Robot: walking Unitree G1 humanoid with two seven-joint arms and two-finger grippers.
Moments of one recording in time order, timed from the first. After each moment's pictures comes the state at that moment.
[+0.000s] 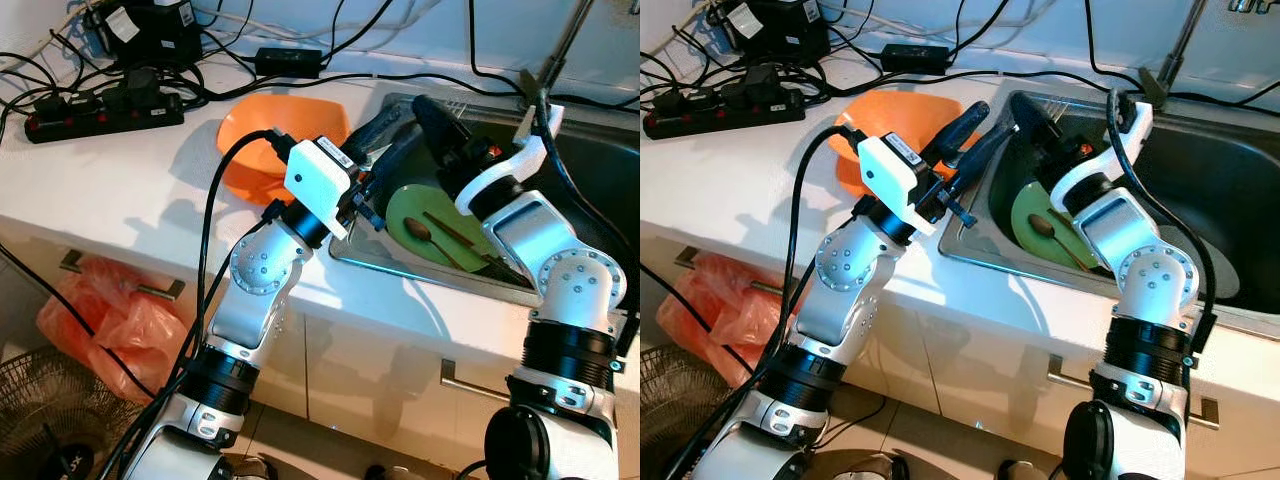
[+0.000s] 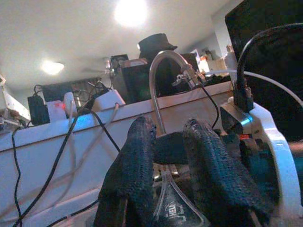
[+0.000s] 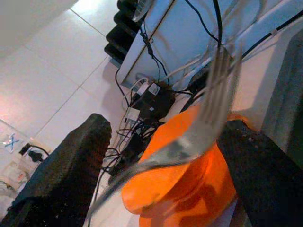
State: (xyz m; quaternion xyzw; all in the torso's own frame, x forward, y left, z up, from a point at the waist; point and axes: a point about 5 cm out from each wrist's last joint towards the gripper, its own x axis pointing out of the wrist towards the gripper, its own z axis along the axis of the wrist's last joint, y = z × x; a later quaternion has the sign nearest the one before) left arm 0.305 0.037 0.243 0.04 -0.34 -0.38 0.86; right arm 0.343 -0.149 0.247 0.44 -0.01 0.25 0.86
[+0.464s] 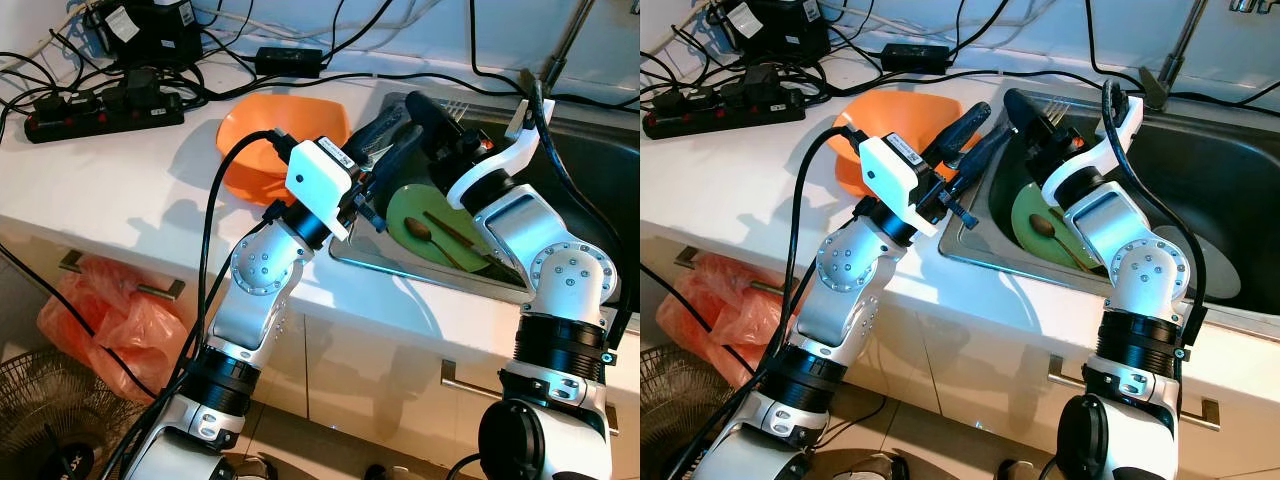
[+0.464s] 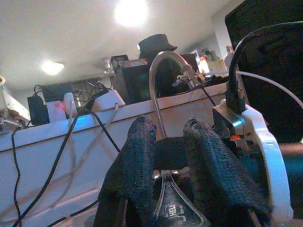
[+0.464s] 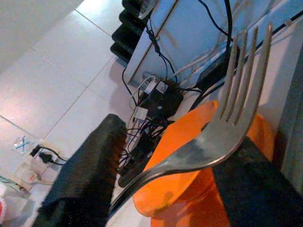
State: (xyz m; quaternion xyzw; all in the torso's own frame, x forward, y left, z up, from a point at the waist) left arm 0.304 0.036 0.244 0.04 -0.34 -0.38 0.86; right arm 0.345 -0.142 0.249 0.46 0.00 0.26 0.85
